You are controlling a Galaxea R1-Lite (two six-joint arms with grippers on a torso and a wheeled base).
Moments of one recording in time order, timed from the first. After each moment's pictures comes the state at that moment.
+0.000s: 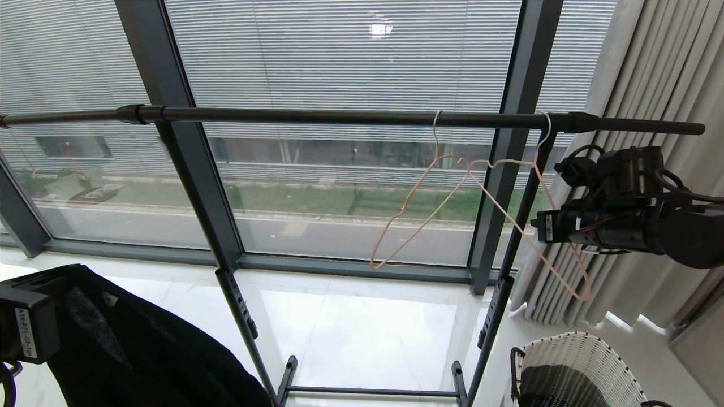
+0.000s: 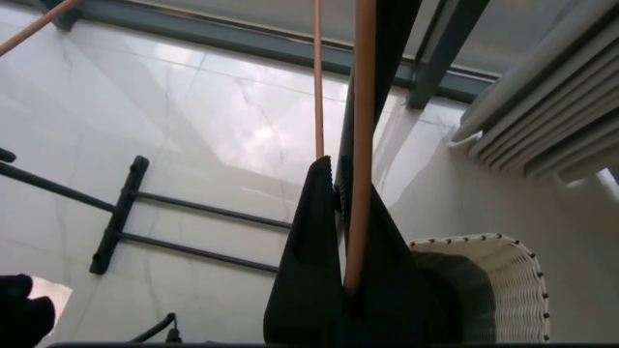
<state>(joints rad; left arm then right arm) -0.16 0.91 -0.64 0.06 0.17 0.17 0.26 1.80 -1.09 -0.25 0.03 0.09</state>
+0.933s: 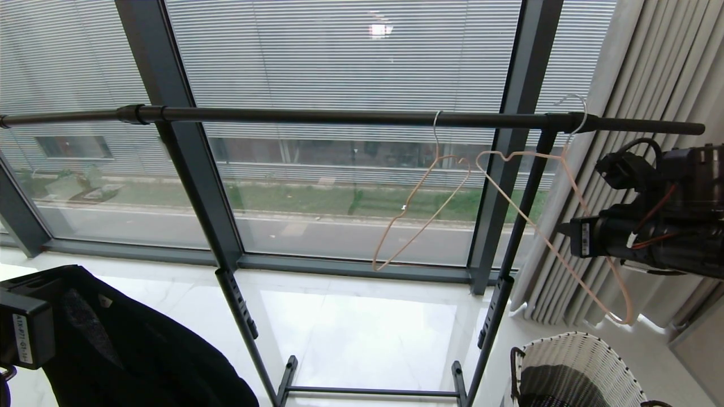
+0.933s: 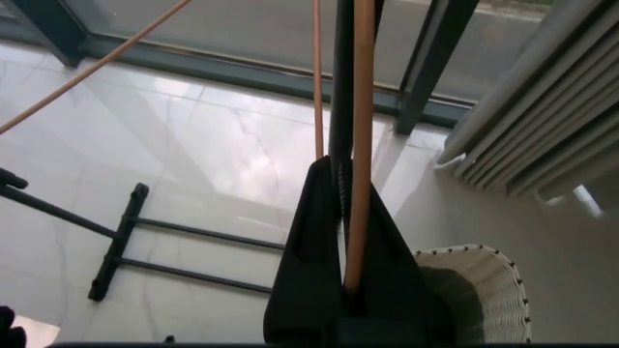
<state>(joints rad) -0.16 0.90 -0.64 0.06 0.17 0.24 0.31 1.54 -0.88 -0.25 0.00 0.09</state>
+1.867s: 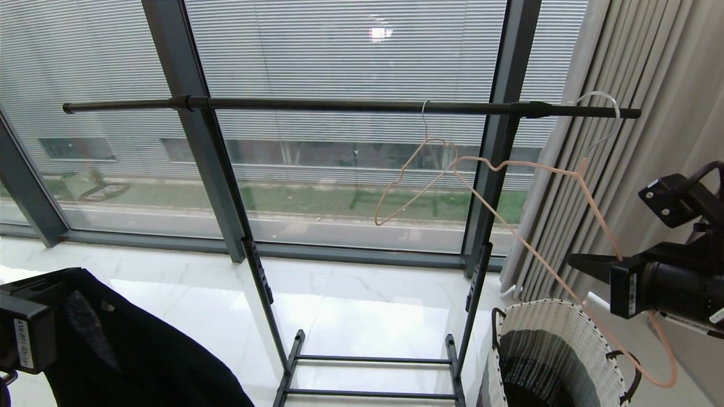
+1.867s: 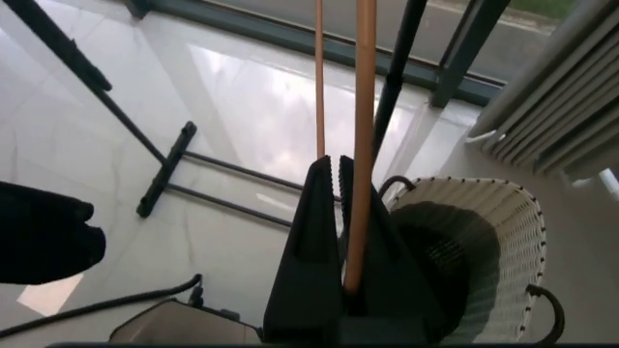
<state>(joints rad) -0.16 0.90 -0.63 0.06 0.15 0.24 0.48 1.27 -0.66 -0.24 0.03 0.09</state>
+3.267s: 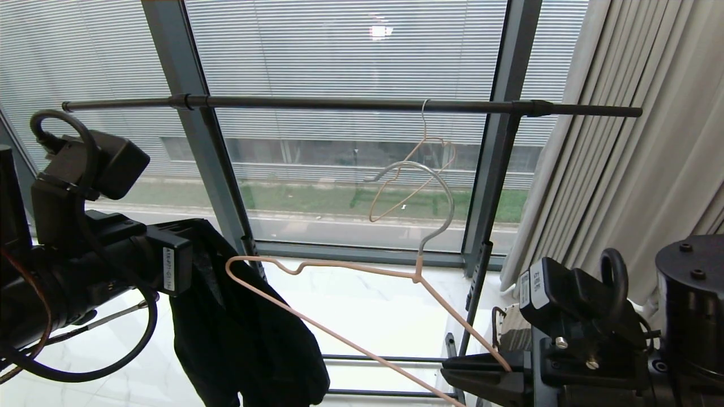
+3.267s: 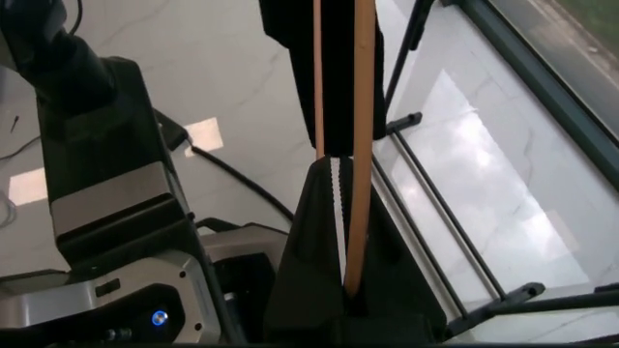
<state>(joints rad) -0.39 1.22 -0.72 -0.21 0.18 0.17 1.04 1.40 -0.66 -0.32 0.19 -0.02</state>
